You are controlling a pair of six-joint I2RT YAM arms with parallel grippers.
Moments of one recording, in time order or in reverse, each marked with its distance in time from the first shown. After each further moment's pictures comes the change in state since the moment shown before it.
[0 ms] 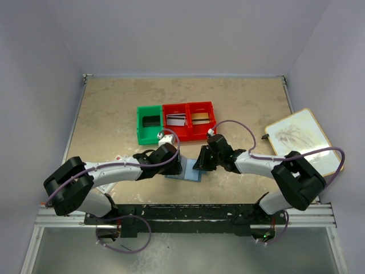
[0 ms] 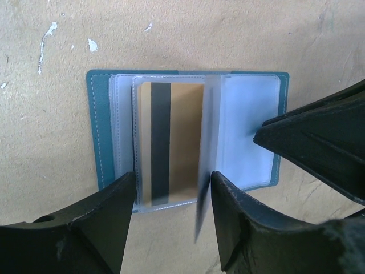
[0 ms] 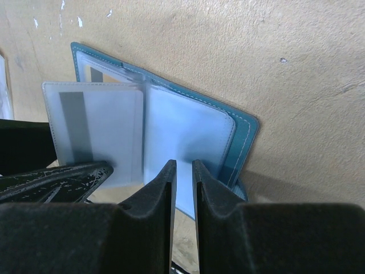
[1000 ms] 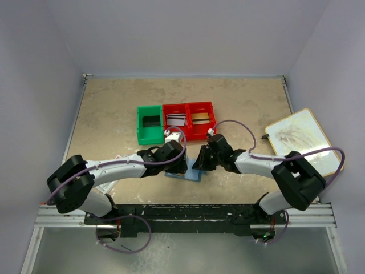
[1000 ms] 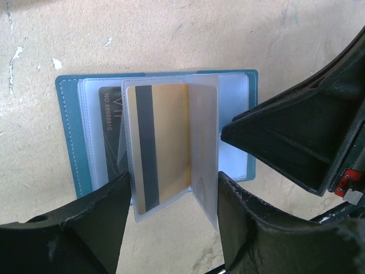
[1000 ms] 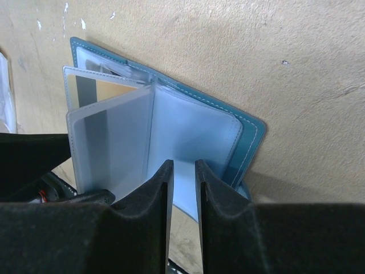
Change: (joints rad) left arm -0.038 0.031 0.108 -0.077 -0.005 0.051; right arm 0.000 0.000 0.000 0.004 0.002 0.001
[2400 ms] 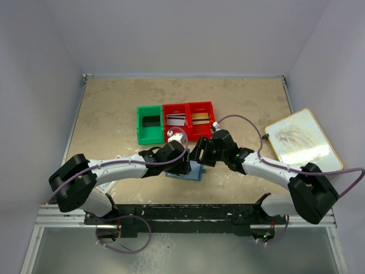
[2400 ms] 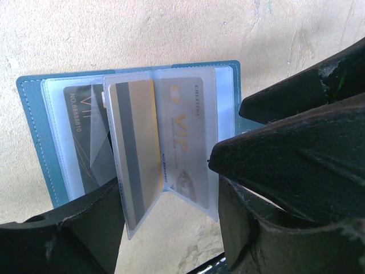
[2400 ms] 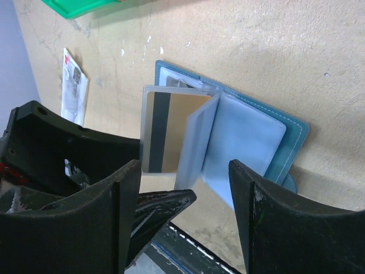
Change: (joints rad) left arm -0.008 0.019 0.000 0.056 0.065 0.000; right arm 0.000 -0.158 0.029 -0.037 0.011 0.100
